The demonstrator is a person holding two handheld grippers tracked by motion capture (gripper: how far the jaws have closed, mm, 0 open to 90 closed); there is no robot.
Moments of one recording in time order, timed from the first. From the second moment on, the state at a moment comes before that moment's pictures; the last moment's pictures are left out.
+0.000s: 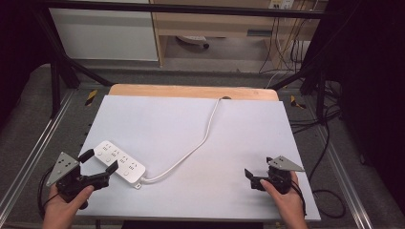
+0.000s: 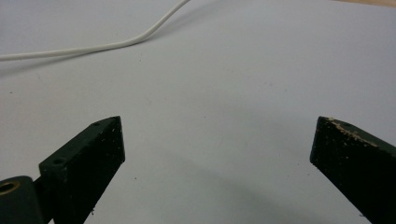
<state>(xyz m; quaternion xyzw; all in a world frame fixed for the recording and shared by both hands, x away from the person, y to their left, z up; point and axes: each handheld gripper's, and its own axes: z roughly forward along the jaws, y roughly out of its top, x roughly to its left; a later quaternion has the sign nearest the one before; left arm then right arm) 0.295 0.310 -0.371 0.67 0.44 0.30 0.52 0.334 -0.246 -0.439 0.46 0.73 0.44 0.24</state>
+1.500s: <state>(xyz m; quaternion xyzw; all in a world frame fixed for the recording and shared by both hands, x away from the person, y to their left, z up) 0.336 0.312 -0.389 0.72 0.45 0.24 0.47 0.335 -0.247 -0.437 0.46 0.74 0.43 0.24</state>
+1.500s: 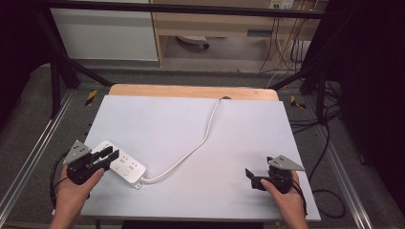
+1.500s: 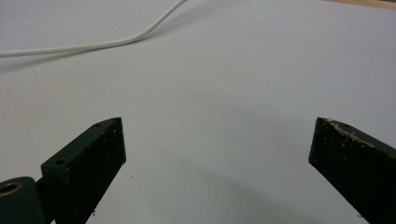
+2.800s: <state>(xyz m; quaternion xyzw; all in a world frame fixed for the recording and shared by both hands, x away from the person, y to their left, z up) 0.346 0.320 -0.419 0.76 0.48 0.18 0.40 0.335 -0.245 -0.434 0.45 0.74 0.43 0.23</state>
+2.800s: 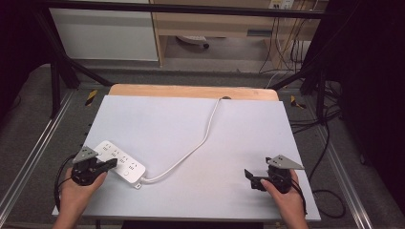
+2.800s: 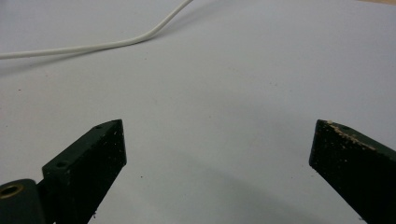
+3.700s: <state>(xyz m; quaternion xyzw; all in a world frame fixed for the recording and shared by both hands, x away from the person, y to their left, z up) 0.348 0.316 -0.424 0.78 0.47 0.18 0.38 0.335 -0.245 -0.434 0.45 0.75 0.43 0.23</state>
